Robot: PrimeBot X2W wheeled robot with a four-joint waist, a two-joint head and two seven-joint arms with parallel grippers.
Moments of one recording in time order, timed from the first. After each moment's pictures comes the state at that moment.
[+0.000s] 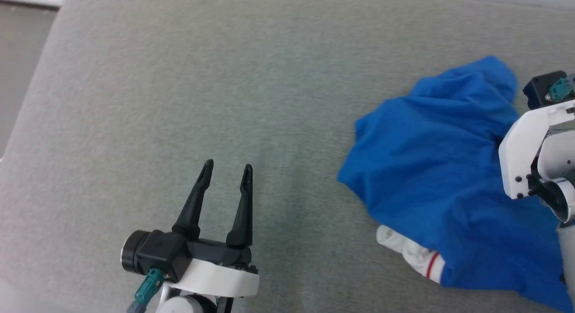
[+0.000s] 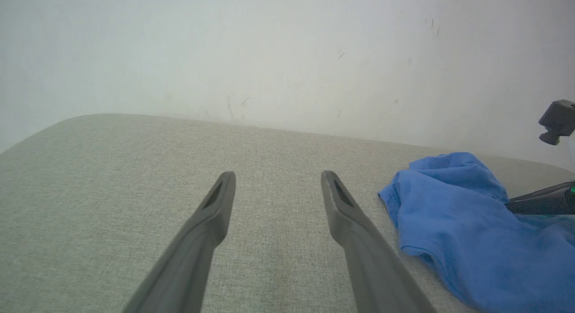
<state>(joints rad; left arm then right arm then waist) -0.02 0.06 -0.25 -0.13 -0.20 0.02 -0.26 -0.45 -0.30 0.01 0.11 0.14 0.13 0.95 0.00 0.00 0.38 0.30</state>
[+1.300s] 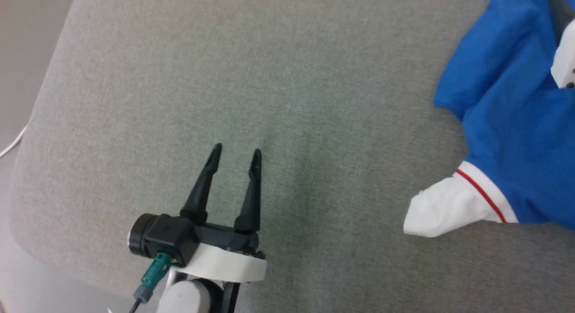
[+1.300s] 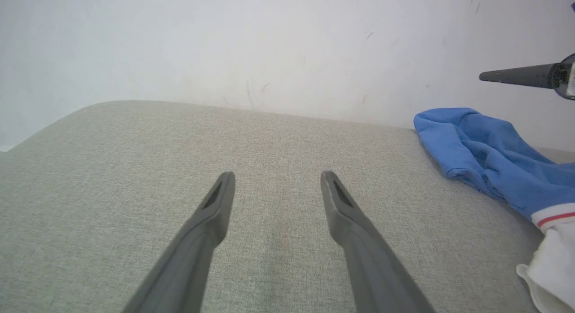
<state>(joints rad) -0.09 0.06 -0.28 -0.10 -0.21 0.03 -0.26 -0.78 -0.36 -0.01 0.19 0.14 0.13 0.53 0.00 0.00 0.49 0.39</state>
